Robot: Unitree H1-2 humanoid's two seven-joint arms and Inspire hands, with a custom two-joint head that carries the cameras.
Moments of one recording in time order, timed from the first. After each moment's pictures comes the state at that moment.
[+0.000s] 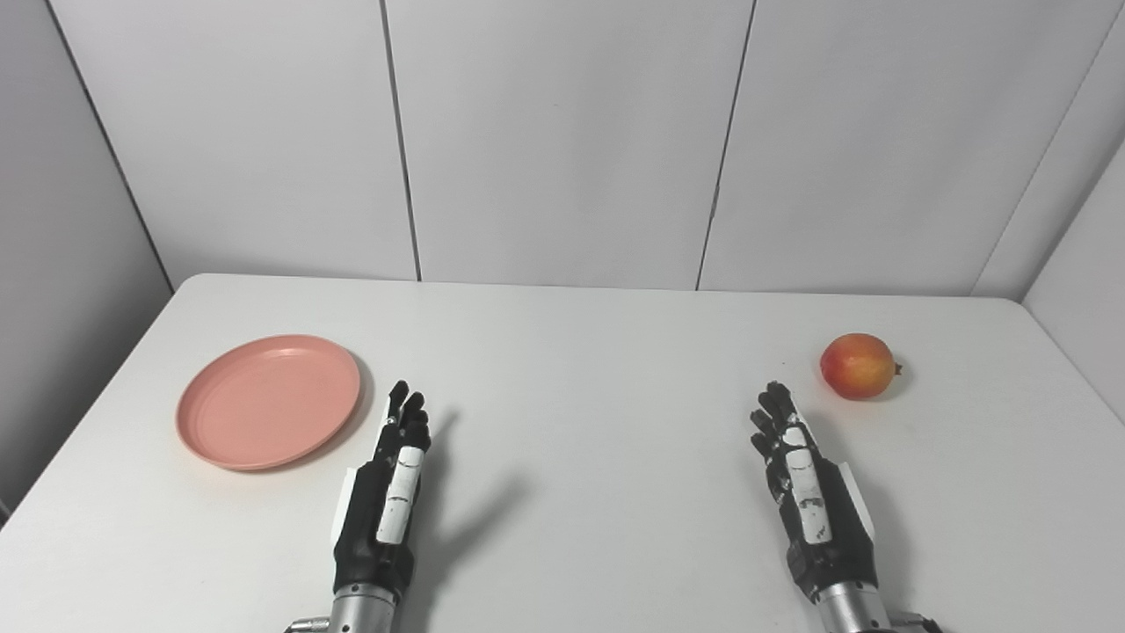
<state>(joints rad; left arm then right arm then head) 0.03 -0.08 -0.01 -0.08 -0.08 -0.03 0.00 -0.04 -0.01 0.00 -0.02 0.13 -0.02 0.08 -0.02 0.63</state>
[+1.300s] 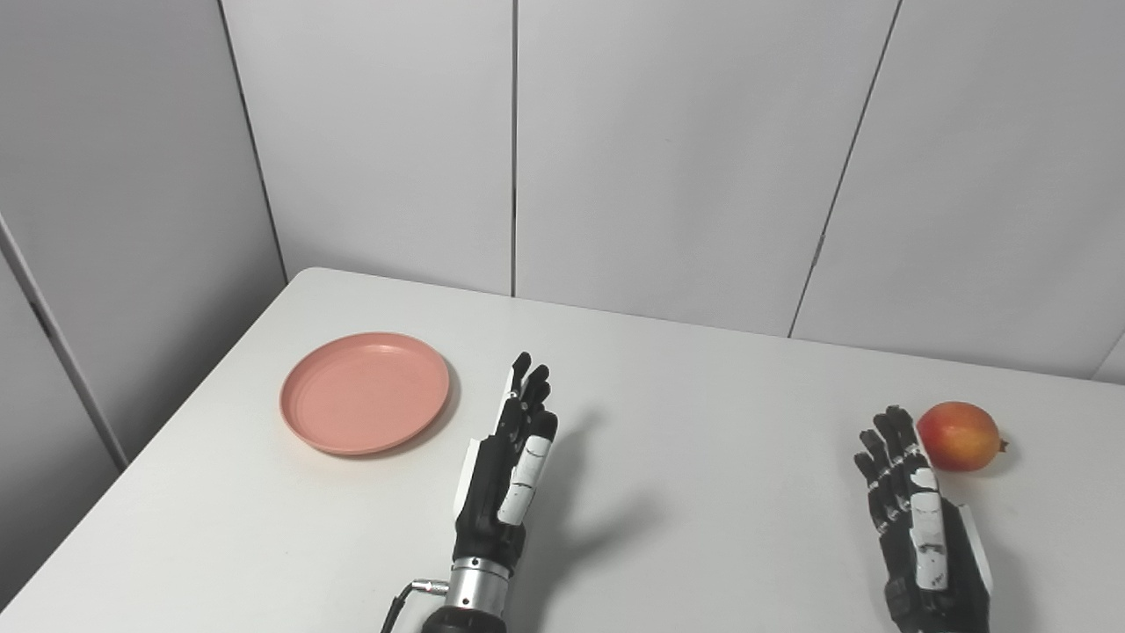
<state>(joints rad) -0.05 -0.15 -0.05 0.09 0.03 -0.28 0.06 -0.11 -0.08 -0.05 0.13 0.25 -0.19 0.17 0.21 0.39</state>
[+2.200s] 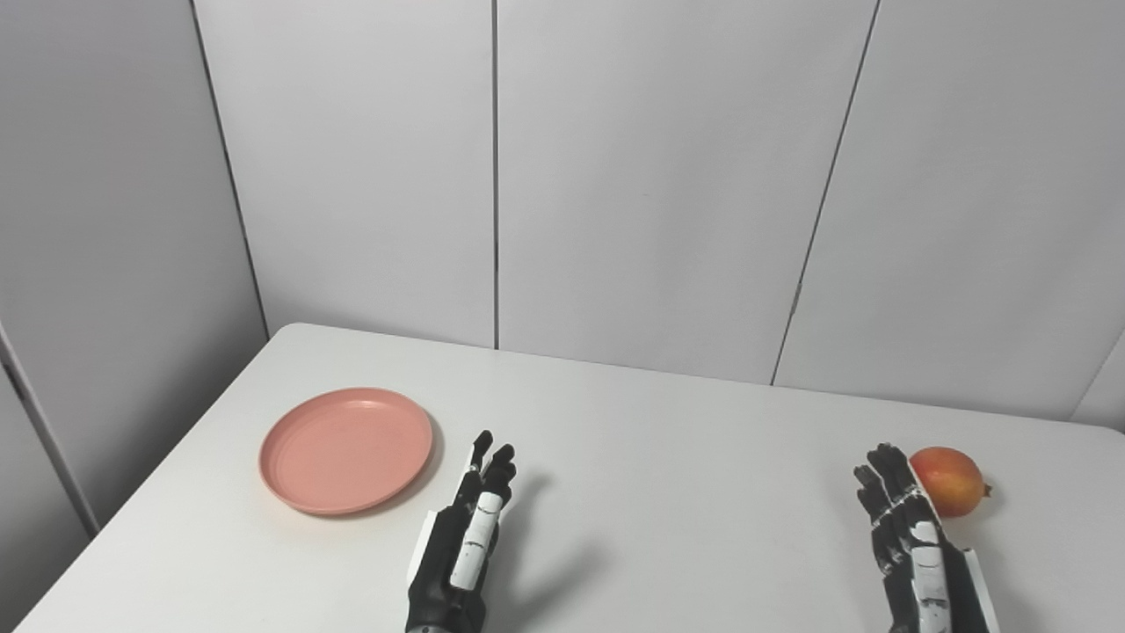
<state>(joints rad) -0.05 -0.09 -0.01 -0.11 -0.13 0.03 0.02 -0.11 -0.05 -0.06 0.12 0.23 -0.27 0.18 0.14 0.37</state>
